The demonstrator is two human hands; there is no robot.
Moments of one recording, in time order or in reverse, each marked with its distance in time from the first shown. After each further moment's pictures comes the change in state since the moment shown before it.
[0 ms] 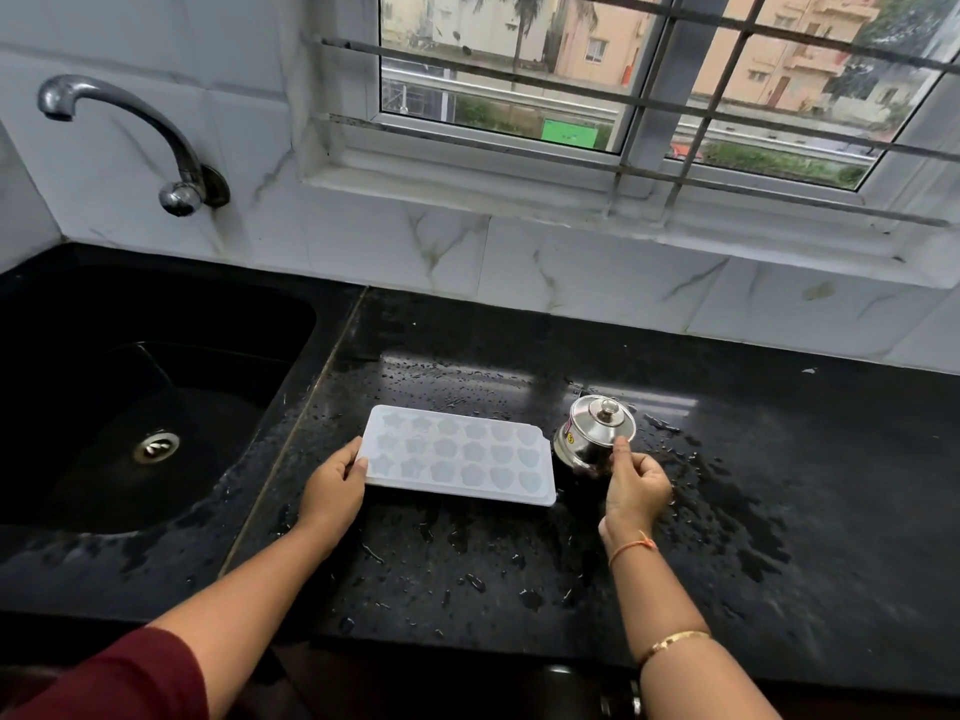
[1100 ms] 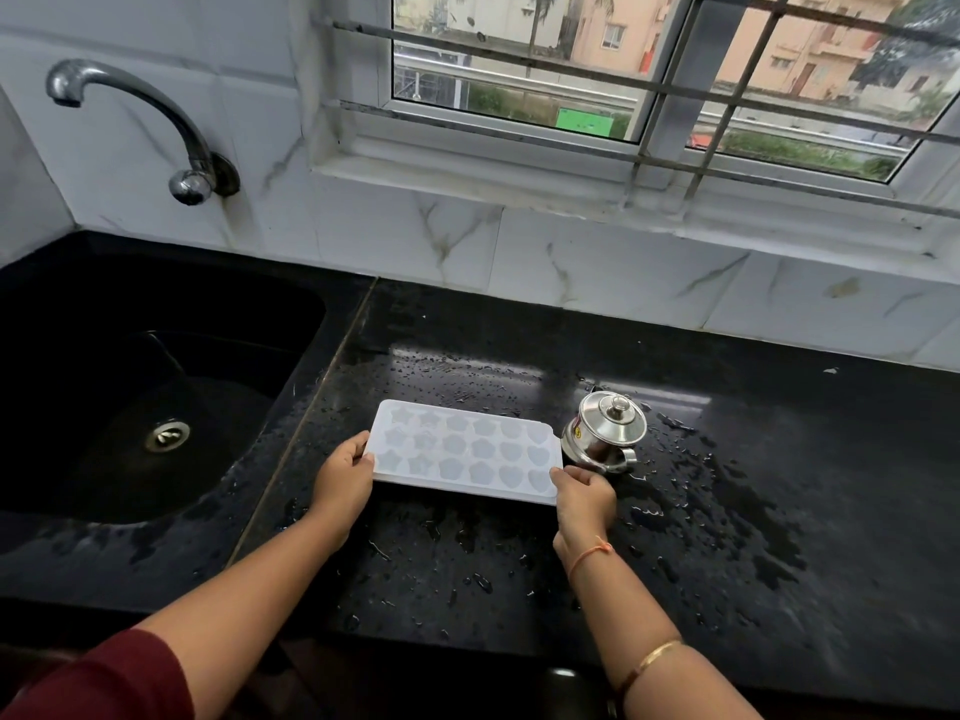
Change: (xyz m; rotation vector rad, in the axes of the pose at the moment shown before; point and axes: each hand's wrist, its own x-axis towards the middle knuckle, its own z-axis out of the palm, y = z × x) left_hand 0.011 -0.001 0.006 -0.113 0.003 -0.153; right_hand -0.040 0.020 0.028 -0.153 -0.162 0.307
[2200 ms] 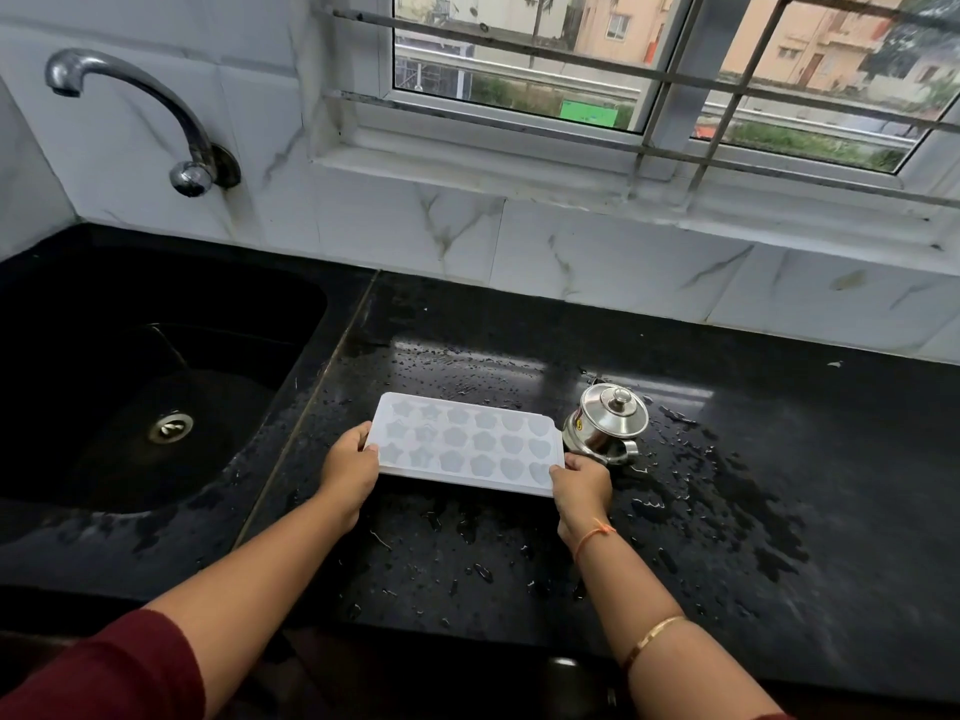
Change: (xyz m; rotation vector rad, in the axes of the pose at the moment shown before) left_hand 0.002 0.009 0.006 -0.026 0.022 -0.083; right_hand -0.006 -0.009 0.000 -0.254 -0.116 -0.096
